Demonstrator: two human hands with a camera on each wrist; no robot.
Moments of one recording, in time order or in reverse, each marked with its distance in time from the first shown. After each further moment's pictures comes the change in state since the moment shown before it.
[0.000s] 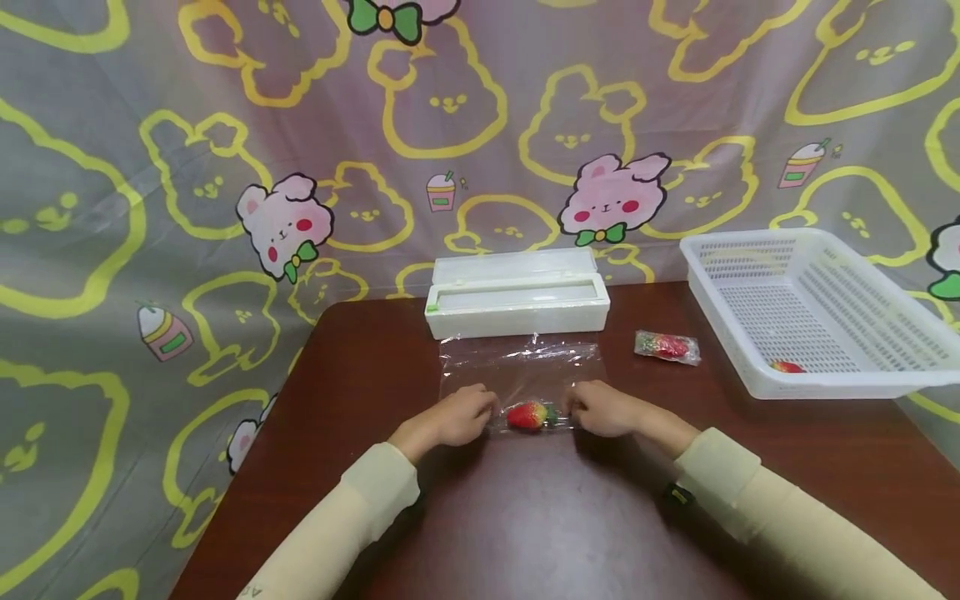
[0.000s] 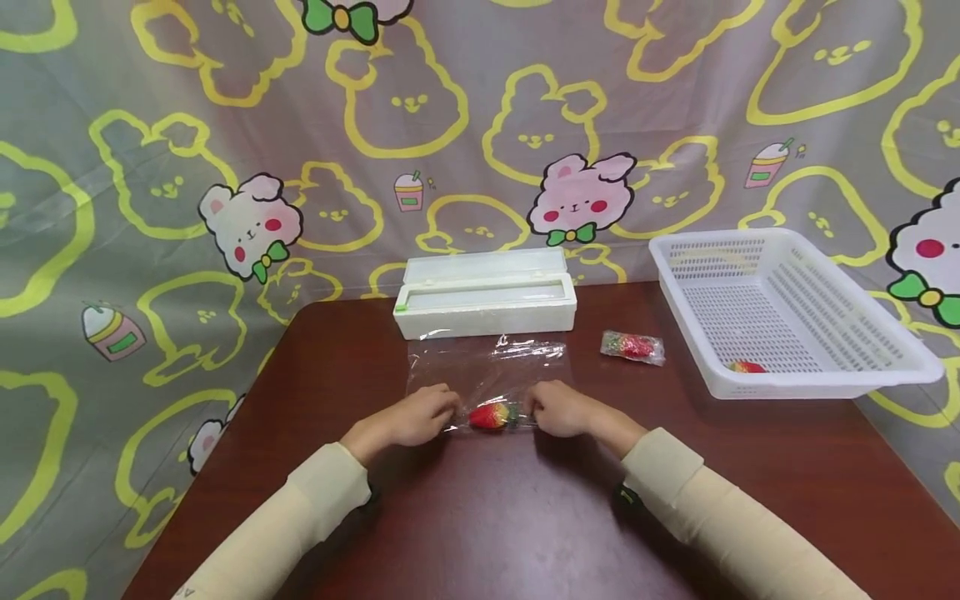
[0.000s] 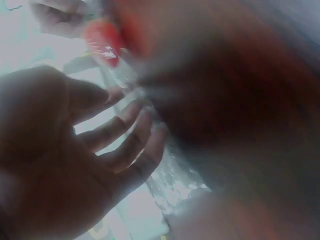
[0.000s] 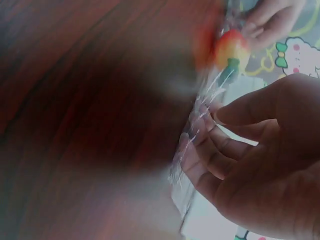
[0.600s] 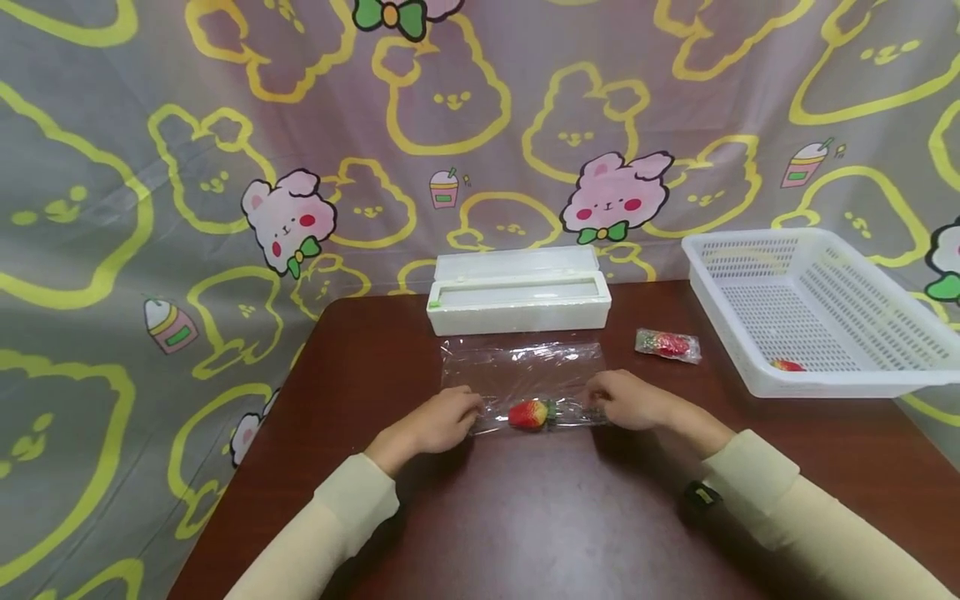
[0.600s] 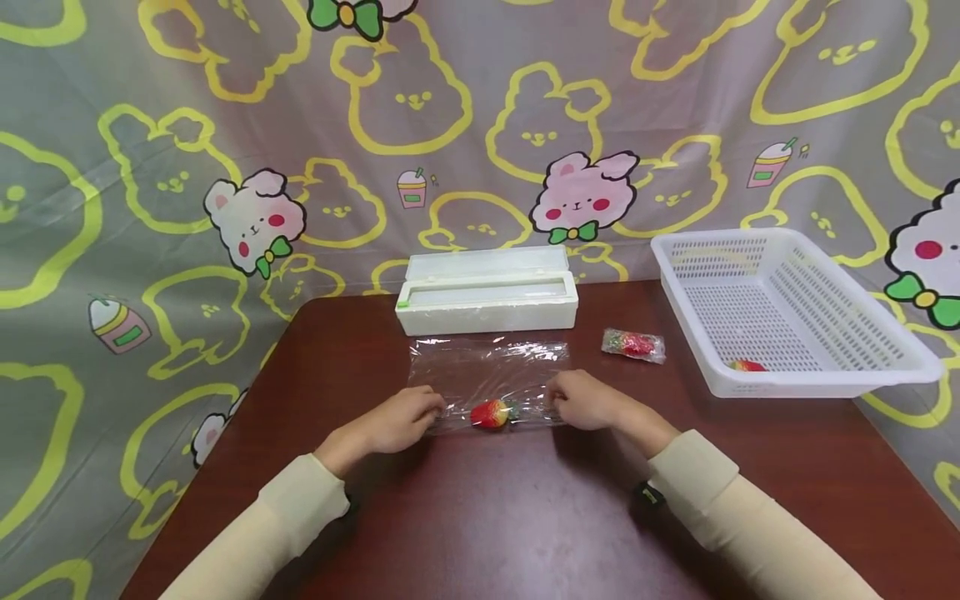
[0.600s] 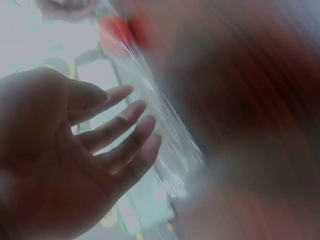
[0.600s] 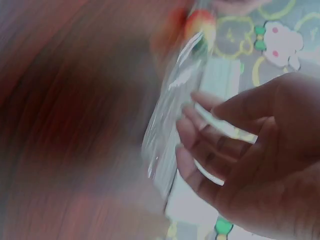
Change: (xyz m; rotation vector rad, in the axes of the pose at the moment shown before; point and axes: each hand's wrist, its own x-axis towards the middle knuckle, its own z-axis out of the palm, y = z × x) left_hand -0.029 -0.002 -0.004 -0.004 0.050 -0.015; right_hand -0.022 0.004 -0.019 -0.006 0.035 0.002
